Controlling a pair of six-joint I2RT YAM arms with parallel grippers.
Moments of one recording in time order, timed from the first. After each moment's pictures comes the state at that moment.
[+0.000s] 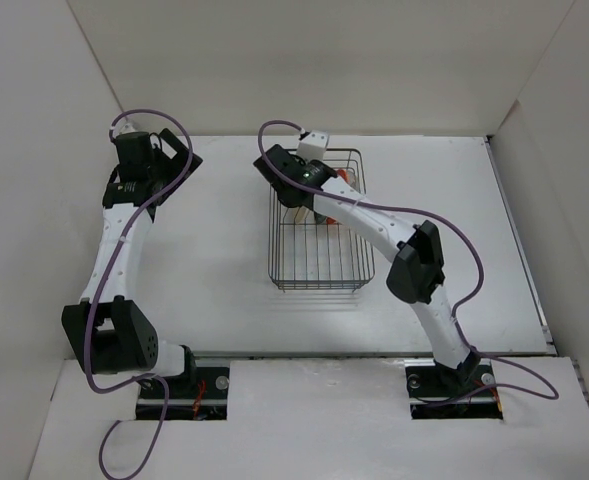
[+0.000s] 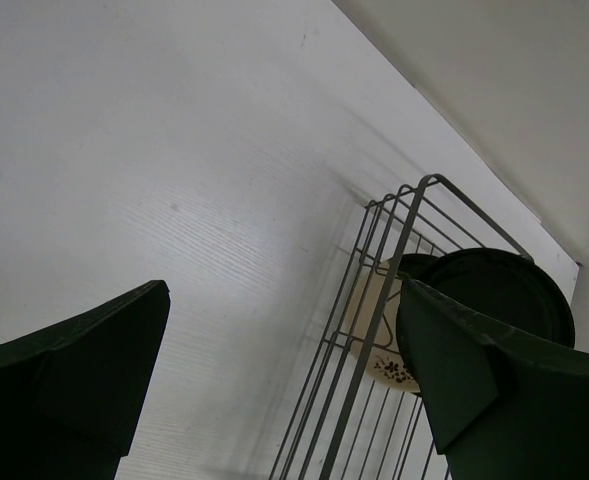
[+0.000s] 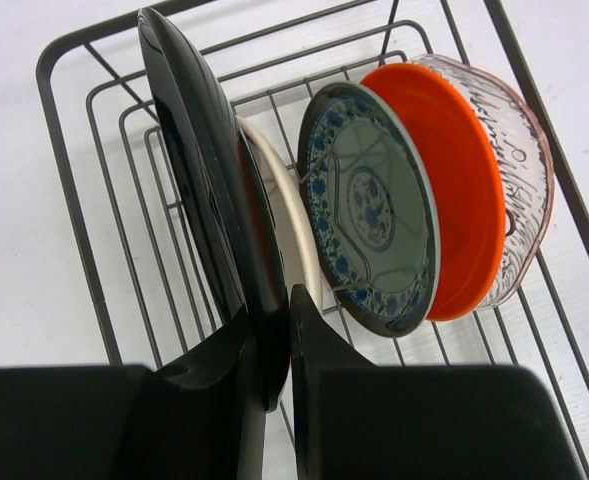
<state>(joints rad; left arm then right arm) 0.07 1.39 1.30 -0.47 0.09 -0.70 0.84 2.24 2.25 -0.96 0.88 0.88</state>
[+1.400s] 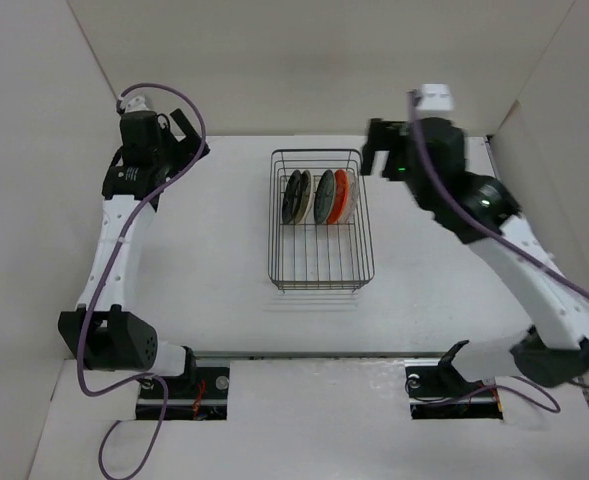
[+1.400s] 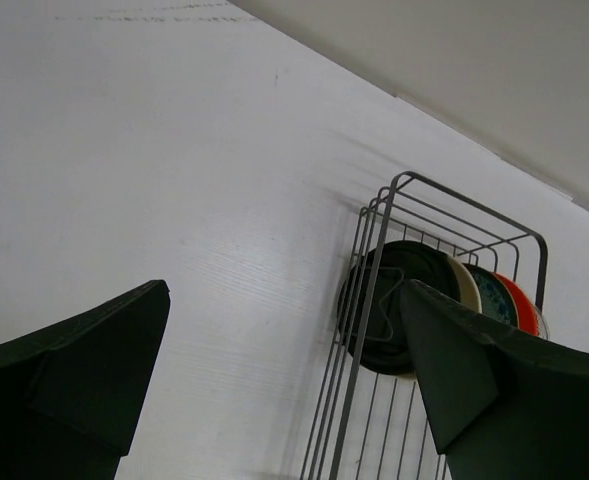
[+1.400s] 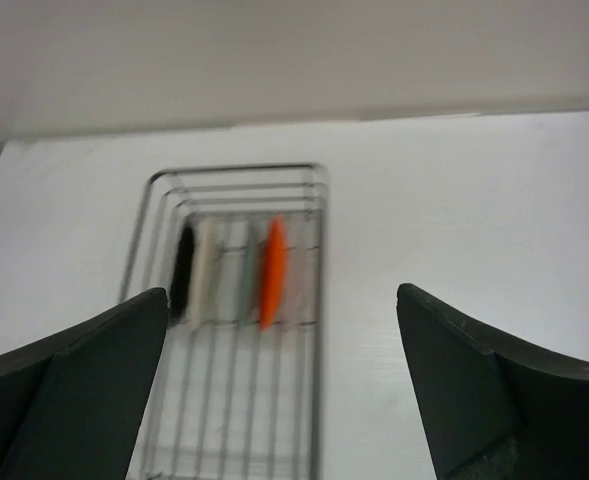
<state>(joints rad) -0.02 1.40 1.49 -0.57 0.00 -0.55 0.74 1.41 1.80 -0.73 0.58 0.31</state>
